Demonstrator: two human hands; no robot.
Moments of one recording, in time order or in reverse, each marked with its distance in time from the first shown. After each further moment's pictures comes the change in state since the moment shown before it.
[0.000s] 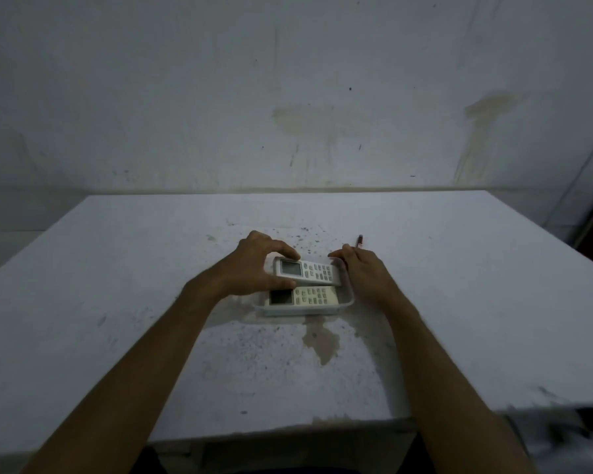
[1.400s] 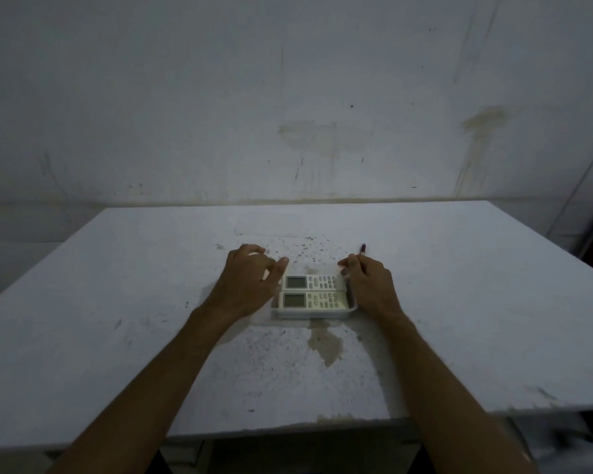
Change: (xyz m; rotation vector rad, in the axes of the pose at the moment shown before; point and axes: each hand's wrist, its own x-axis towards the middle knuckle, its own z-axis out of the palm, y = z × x) left_hand -0.021 -0.006 0.019 0.186 0.373 0.005; right_hand -0.011 0.004 0.008 0.052 0.232 -0.042
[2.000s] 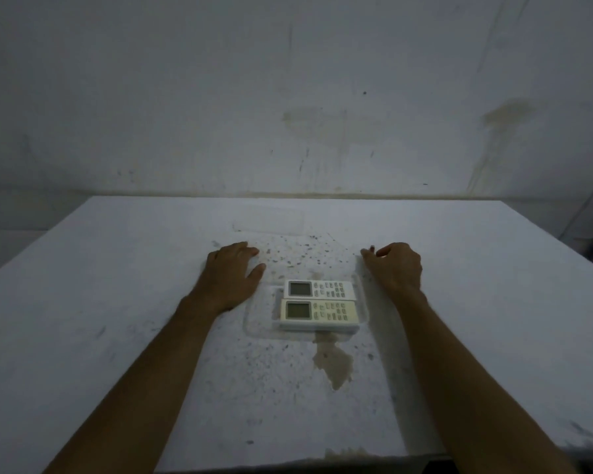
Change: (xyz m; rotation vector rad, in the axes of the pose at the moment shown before) left_hand 0.031 -0.081 0.037 0.071 -0.126 -0.125; right_hand 0.069 0.019 -0.007 -0.330 0.197 0.161
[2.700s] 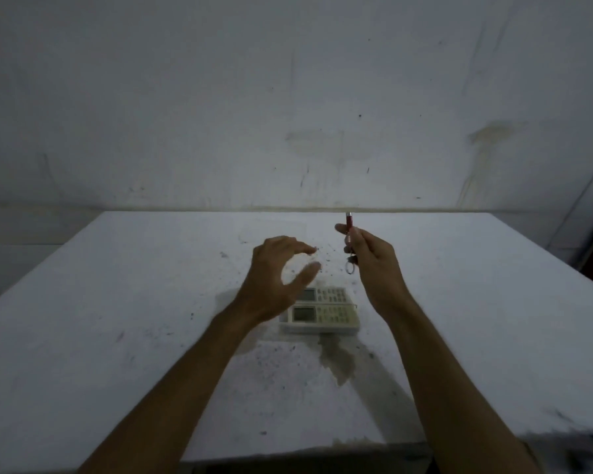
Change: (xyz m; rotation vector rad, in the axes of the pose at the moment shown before) left_hand -0.034 0.091 -0.040 -0.414 0.250 0.296; right_hand -0.078 -0.074 -0.050 0.756 -0.267 -0.219
